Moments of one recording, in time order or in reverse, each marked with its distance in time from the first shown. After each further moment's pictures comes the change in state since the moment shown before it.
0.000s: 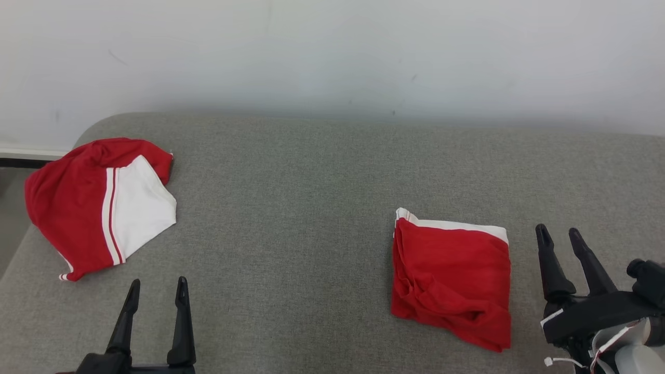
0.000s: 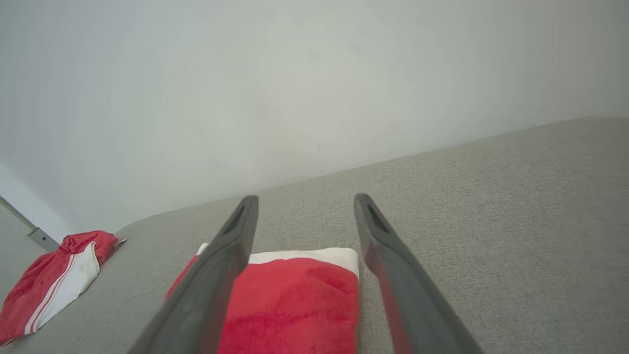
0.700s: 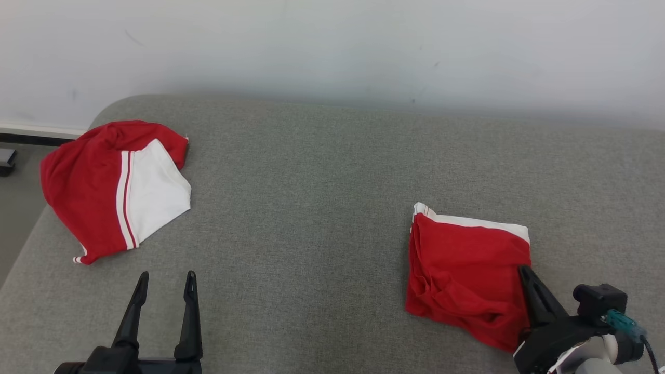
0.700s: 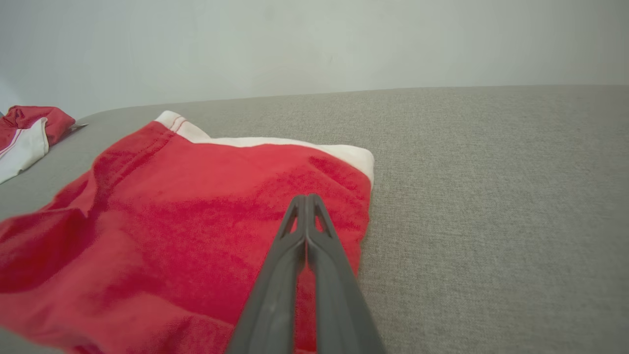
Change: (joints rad) left arm -0.016 0.000 -0.014 0.000 0.022 -0.016 0.000; right arm -0.065 -0.047 0.205 0.340 -0.140 0.000 -0.200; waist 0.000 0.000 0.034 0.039
